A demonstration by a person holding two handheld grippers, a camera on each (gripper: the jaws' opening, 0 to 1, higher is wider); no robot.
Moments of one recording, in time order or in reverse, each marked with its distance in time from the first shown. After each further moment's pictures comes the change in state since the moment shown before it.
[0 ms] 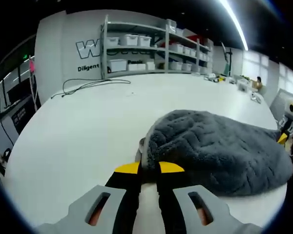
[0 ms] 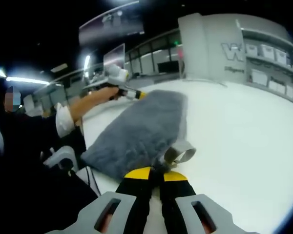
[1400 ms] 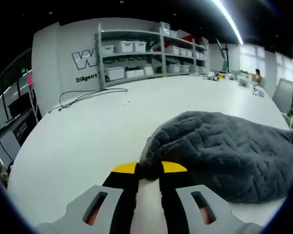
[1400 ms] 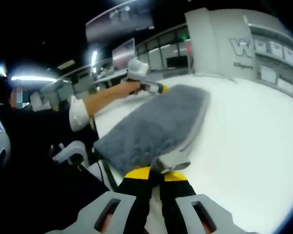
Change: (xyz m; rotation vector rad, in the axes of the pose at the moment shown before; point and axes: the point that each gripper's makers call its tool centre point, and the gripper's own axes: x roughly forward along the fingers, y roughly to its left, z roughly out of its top) left arm 0.020 -0.023 0.011 0.094 -0.055 0.030; right arm -0.003 0.030 -0.007 -0.010 0.052 0.080
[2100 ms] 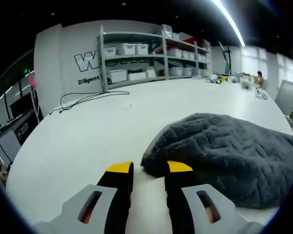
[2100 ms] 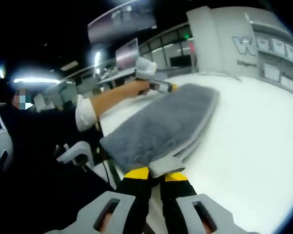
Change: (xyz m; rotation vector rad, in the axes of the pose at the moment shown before) left arm 0.012 -0.002 0.006 -0.012 -0.029 0.024; right arm 0.003 0.009 -0.002 0.014 0.003 0.044
